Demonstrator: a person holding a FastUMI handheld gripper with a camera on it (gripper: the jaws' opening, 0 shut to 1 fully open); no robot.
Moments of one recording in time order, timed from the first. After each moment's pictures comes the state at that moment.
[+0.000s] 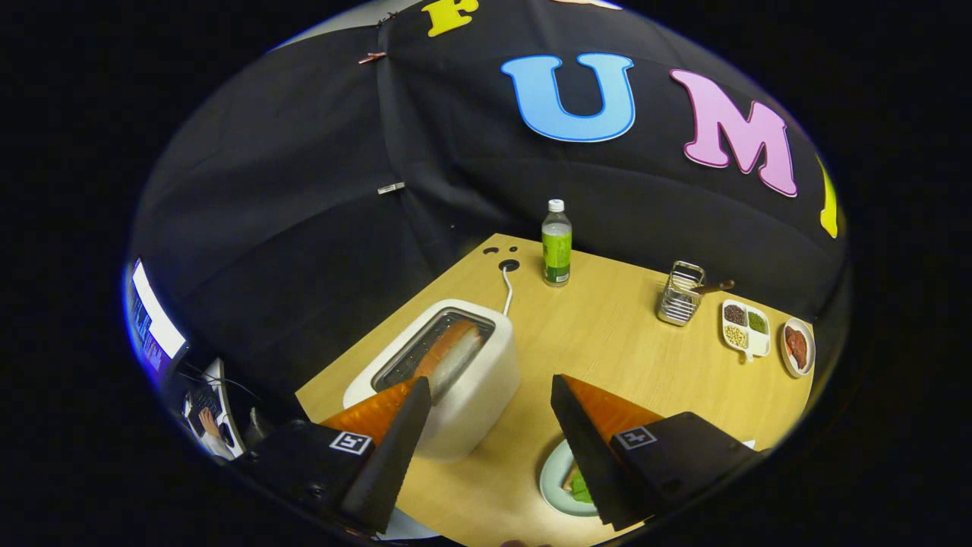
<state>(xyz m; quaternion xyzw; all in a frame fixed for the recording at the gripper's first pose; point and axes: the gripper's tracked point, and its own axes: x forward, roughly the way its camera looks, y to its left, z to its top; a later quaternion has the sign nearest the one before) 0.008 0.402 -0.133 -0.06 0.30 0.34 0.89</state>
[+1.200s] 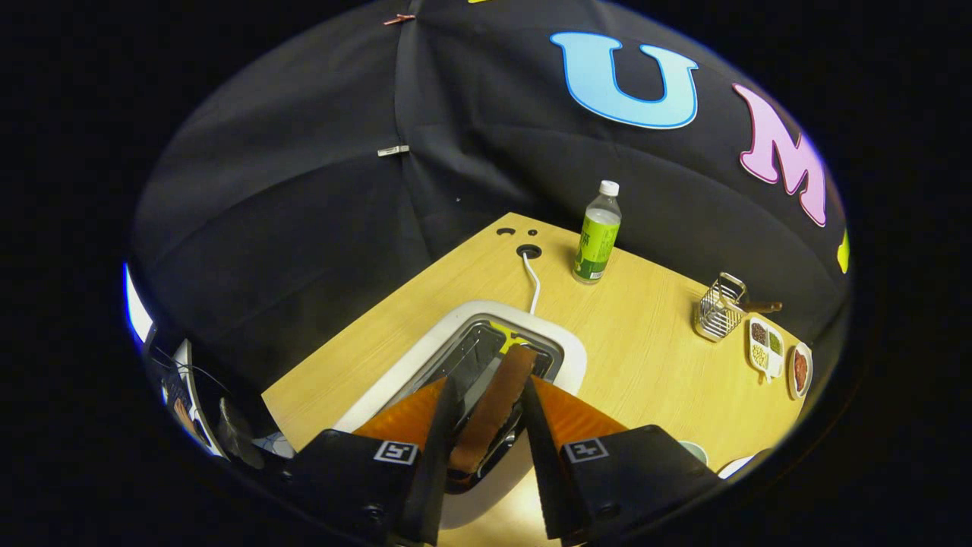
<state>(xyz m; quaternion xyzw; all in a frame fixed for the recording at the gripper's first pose) 0.038 0.476 -0.206 -0.14 0.31 0.32 0.89</state>
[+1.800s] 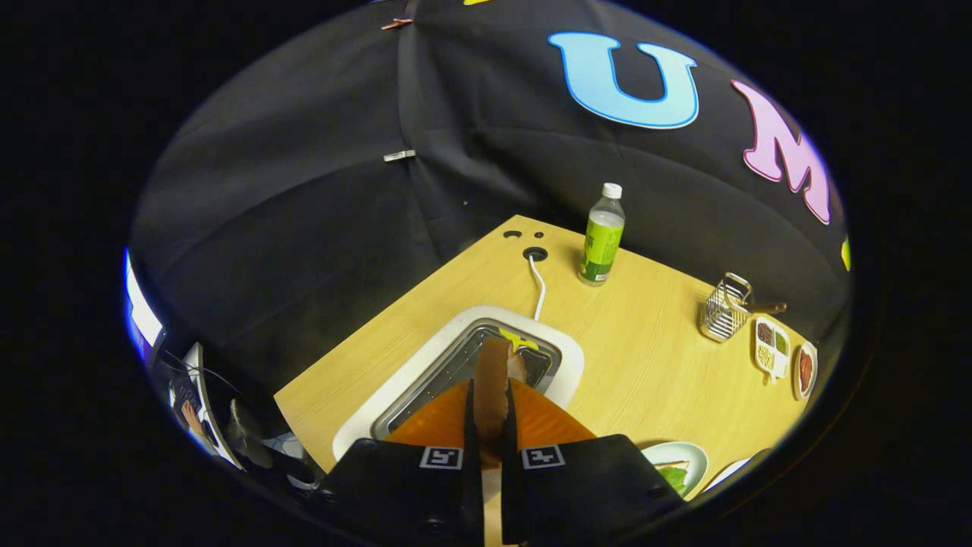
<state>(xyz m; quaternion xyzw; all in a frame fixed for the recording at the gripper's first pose) 0.035 0.474 -0.187 -0.12 0.31 0.35 0.88</state>
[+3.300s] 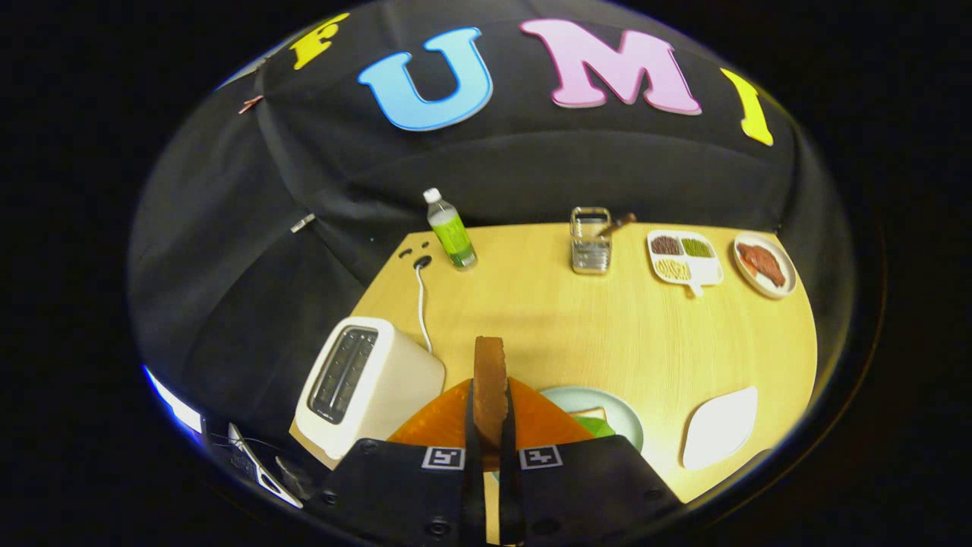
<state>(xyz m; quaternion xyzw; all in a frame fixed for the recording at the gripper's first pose) 0.064 0.259 -0.171 0.06 0.38 0.20 0.90</state>
